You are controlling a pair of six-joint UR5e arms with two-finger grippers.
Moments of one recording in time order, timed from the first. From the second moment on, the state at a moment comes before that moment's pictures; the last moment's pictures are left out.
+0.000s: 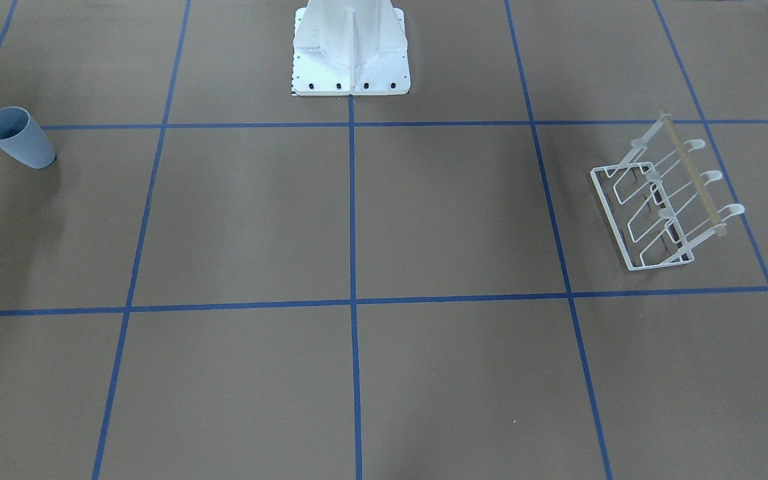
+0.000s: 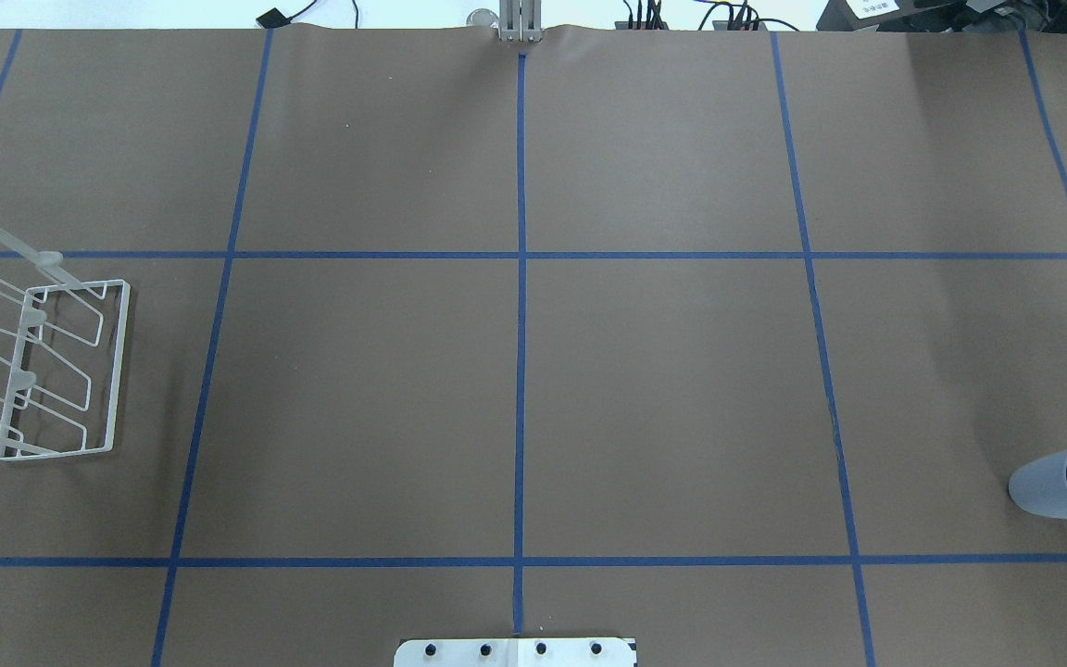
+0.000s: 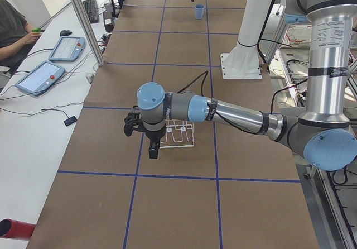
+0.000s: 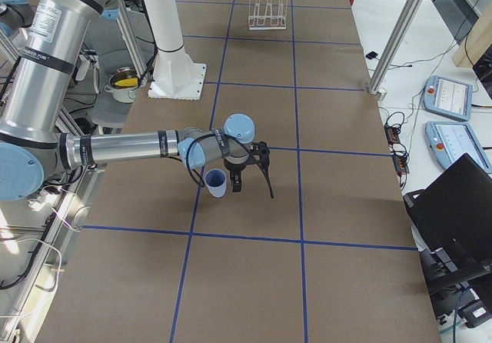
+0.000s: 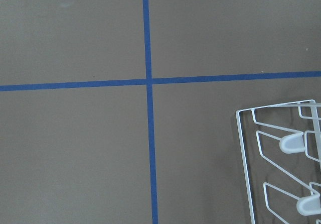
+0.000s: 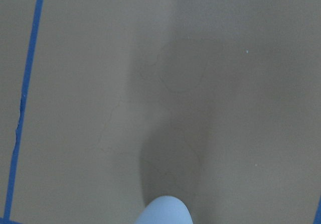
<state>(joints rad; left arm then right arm) -1.55 -1.54 -1.85 -1.42 -2.35 -0.02 1.16 -1.94 1.98 -1.30 2.41 0.33</state>
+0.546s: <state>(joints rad) -1.55 -1.51 -1.89 -1.41 -2.35 -0.03 1.04 -1.97 1.97 -1.26 2.33 0.33</state>
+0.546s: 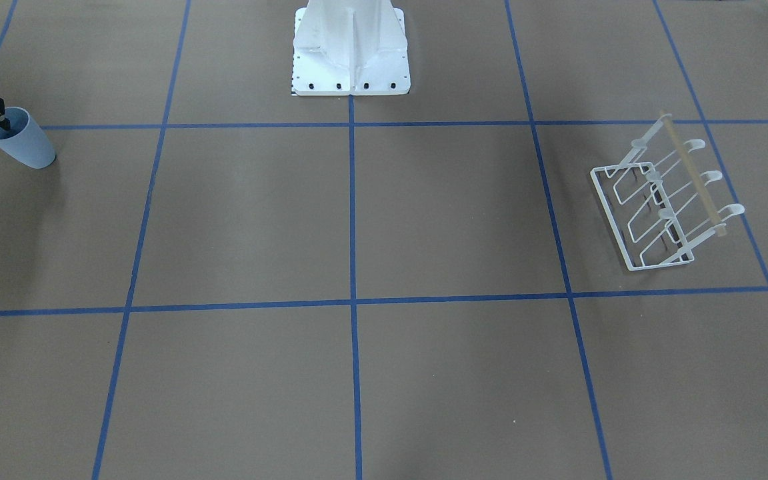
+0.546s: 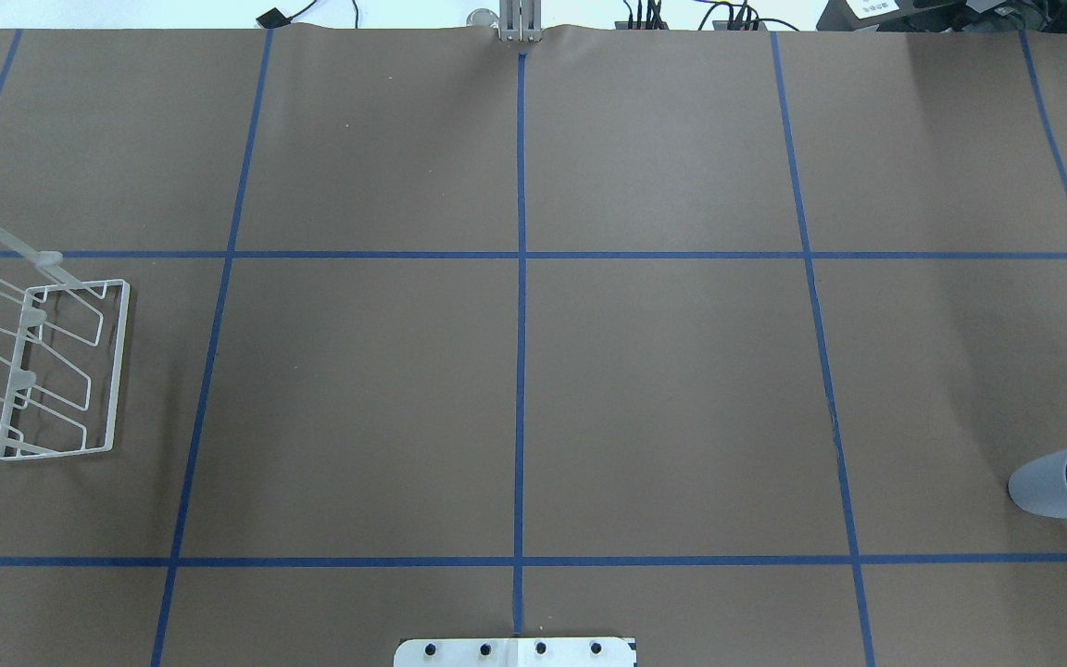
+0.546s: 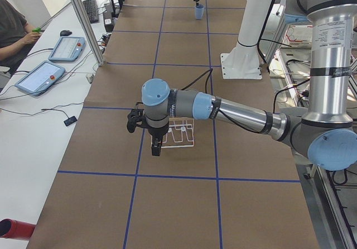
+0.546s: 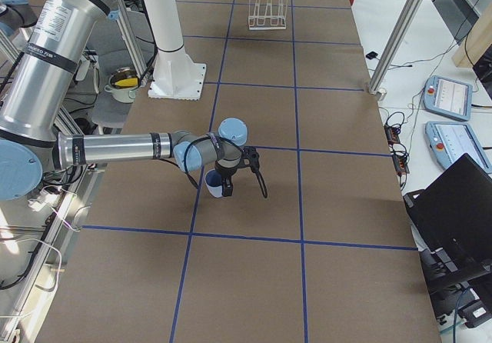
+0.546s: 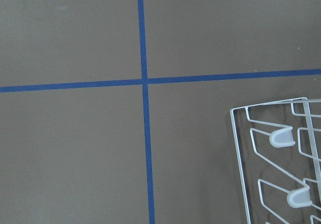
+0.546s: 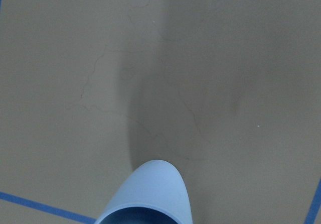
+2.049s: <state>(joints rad) -1.55 -1.51 -1.92 -1.41 -2.36 -0.03 1.00 -1.98 1.93 -1.26 2.33 0.33</state>
